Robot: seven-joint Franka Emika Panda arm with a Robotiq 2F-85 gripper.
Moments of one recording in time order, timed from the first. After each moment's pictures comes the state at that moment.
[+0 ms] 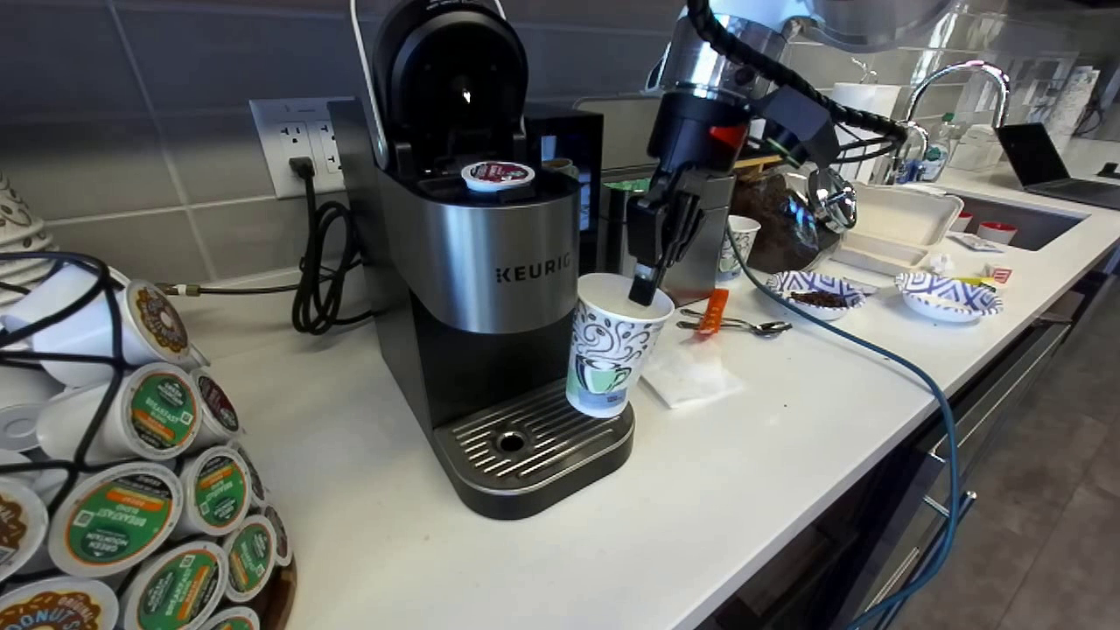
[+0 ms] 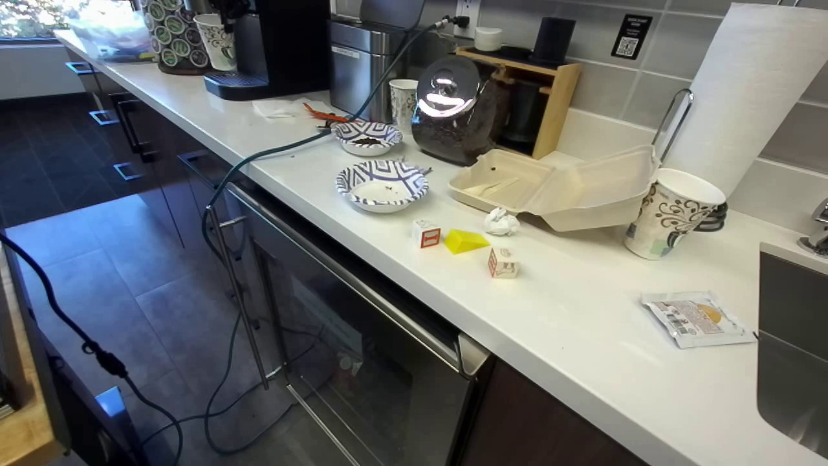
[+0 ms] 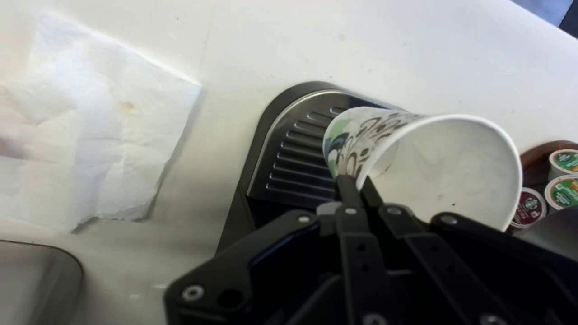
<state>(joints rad) 0.22 0.41 0.23 -1.56 0.18 2.09 0.00</state>
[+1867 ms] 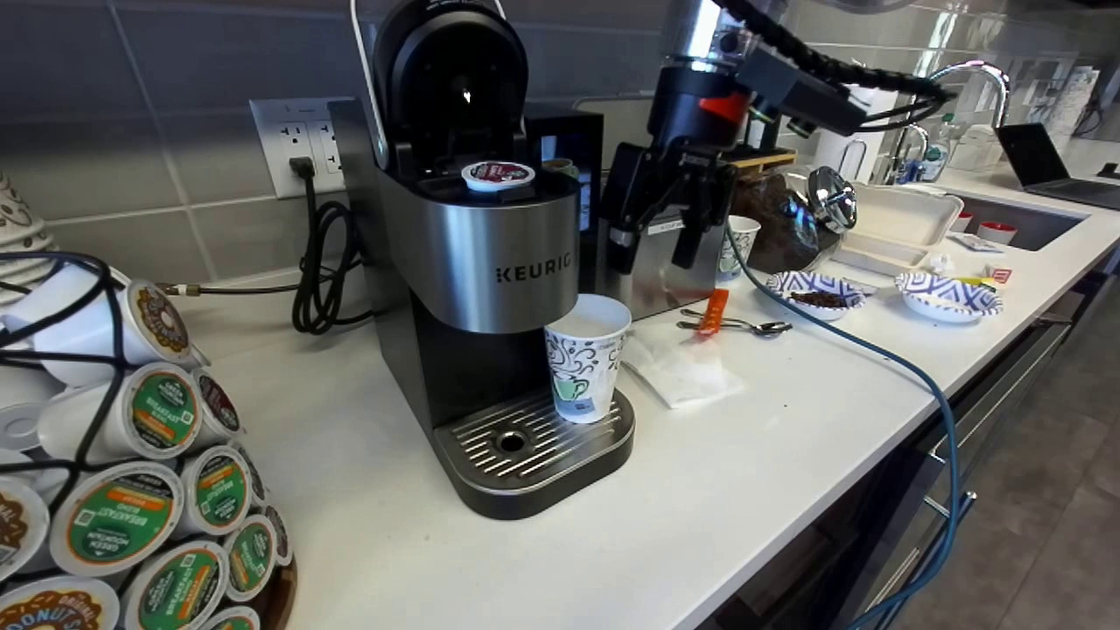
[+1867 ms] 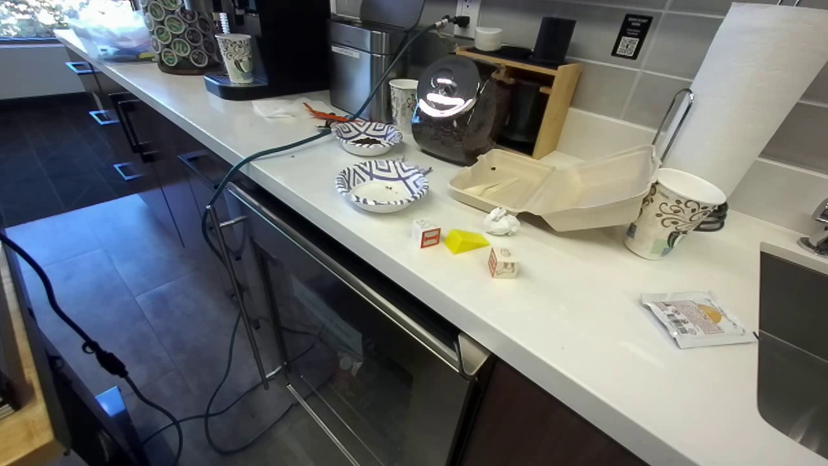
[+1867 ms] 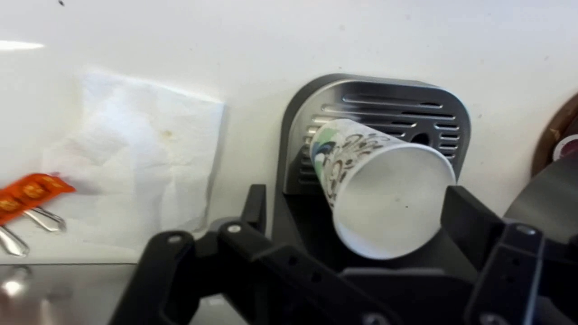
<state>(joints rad) 0.29 0.39 0.16 -1.53 0.10 2.04 0.30</state>
